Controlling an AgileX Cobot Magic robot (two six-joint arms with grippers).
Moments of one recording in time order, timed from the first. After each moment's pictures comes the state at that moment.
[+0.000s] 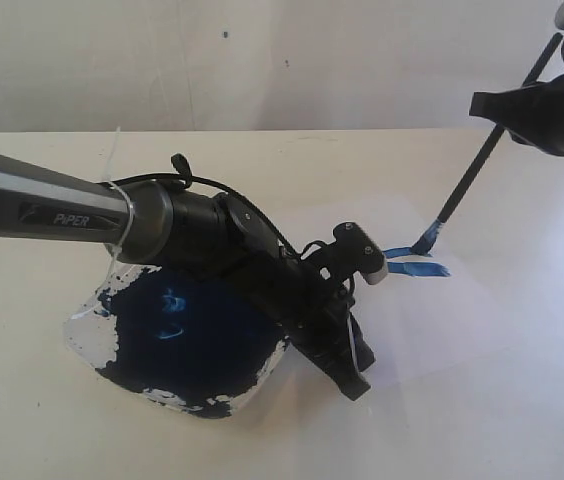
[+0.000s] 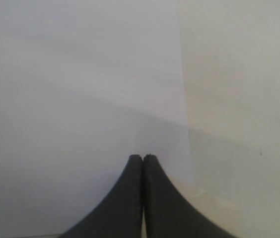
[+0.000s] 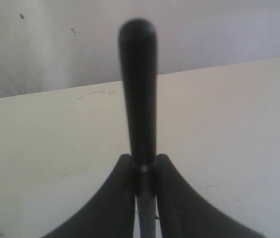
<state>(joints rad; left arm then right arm) -0.79 2.12 -1.37 -0.99 0.57 1.27 0.14 1.53 -0.92 -1.13 -0.24 1.28</state>
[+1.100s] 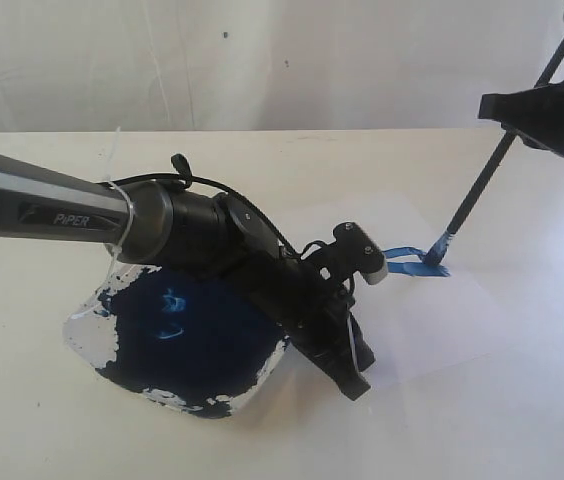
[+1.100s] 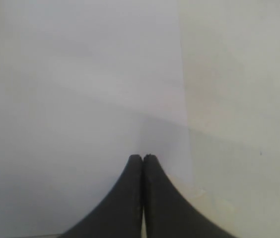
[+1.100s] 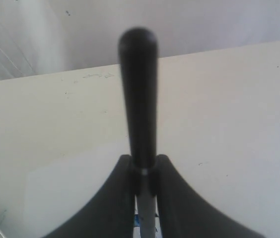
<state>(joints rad) -0.79 2.12 -1.37 -0.99 0.57 1.27 0.14 1.46 -0.92 -1.73 -0.20 1.88</state>
